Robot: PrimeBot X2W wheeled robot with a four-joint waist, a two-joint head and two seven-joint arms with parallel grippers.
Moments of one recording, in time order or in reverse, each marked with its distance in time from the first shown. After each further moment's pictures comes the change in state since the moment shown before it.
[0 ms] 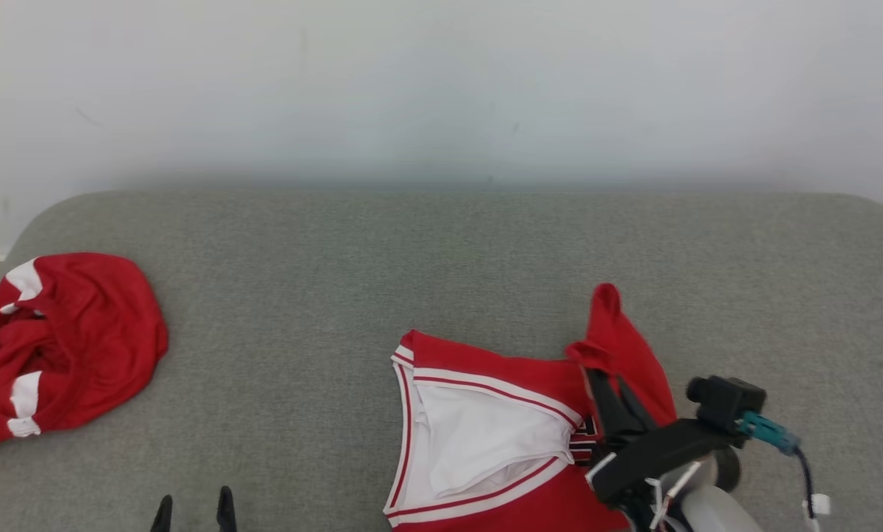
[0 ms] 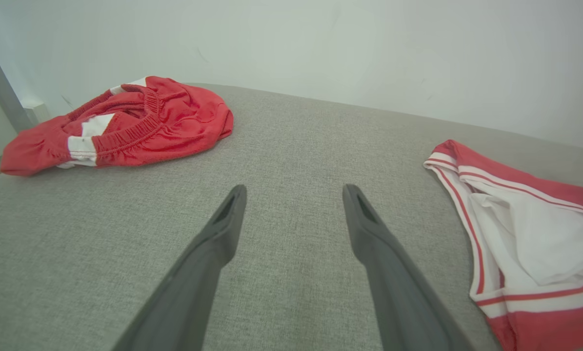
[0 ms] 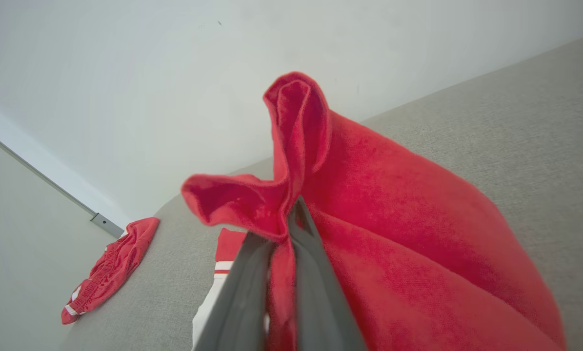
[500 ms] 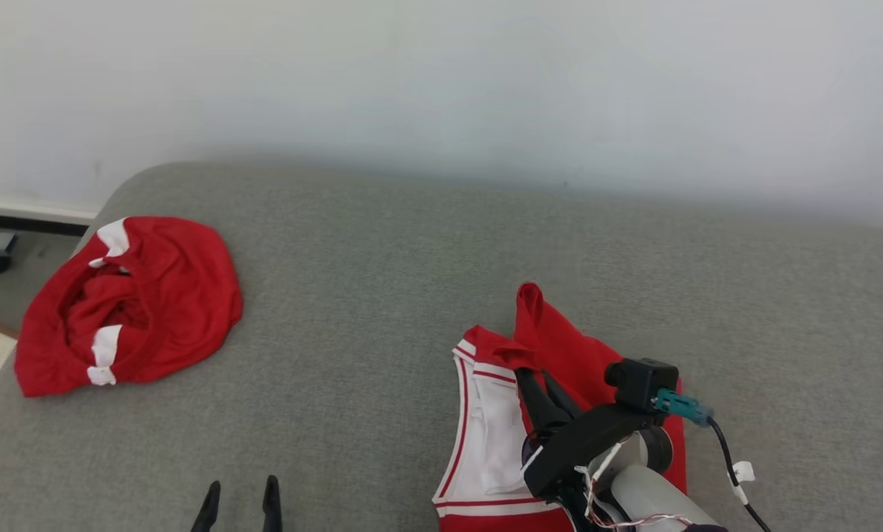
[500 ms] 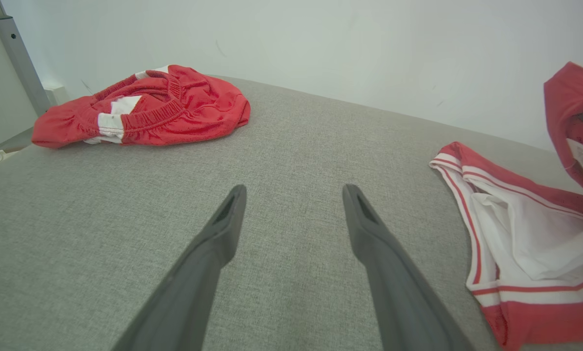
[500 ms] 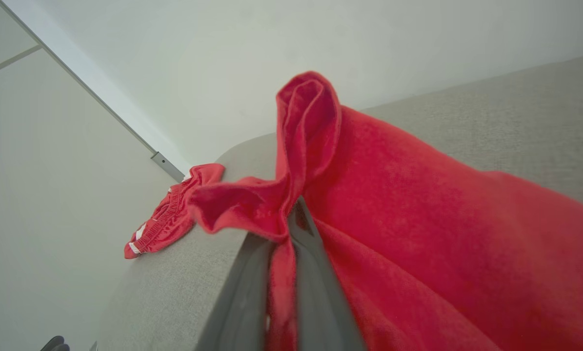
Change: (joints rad) left arm -0.040 0.000 -0.107 0.037 -0.039 0.017 -0.001; right arm -0.158 0.092 0.187 0.202 0.037 0.000 -0.041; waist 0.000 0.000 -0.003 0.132
